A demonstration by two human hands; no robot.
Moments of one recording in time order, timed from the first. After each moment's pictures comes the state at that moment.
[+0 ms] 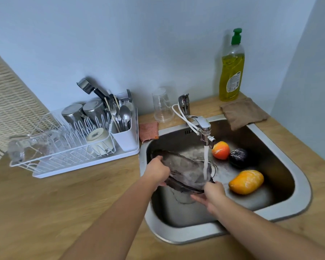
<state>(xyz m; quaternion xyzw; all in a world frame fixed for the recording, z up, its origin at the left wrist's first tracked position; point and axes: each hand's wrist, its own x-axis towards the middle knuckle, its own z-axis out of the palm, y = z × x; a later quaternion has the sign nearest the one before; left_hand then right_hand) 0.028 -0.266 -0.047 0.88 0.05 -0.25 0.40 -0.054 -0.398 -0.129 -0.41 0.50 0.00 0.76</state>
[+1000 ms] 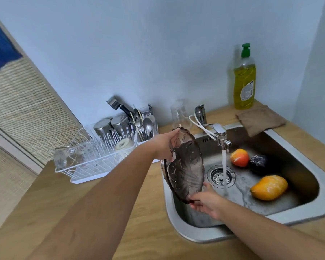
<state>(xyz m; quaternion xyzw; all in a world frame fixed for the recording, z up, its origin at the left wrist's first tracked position) 0.046 -0.240 0.084 0.95 -0.25 -0.18 0.05 -0.056 -0.345 -0.101 -0.52 0.28 0.16 0.79</state>
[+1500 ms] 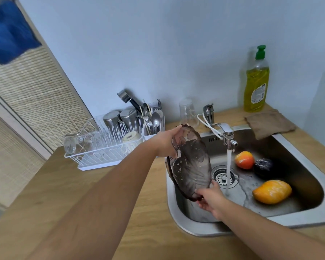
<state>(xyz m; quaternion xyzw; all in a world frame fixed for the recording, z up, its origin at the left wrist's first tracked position) 0.035 -0.223 0.080 0.95 -0.24 -0.14 0.11 -0.064 -0.343 -0.096 -0.55 0.34 0.10 0.75</state>
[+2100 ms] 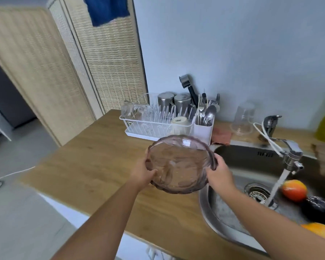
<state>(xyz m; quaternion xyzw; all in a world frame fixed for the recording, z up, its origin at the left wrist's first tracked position) -0.047 -0.042 -0.035 0.89 0.11 0.04 0.44 -0.025 -0.281 -0.048 -0.83 0.08 0.00 0.56</state>
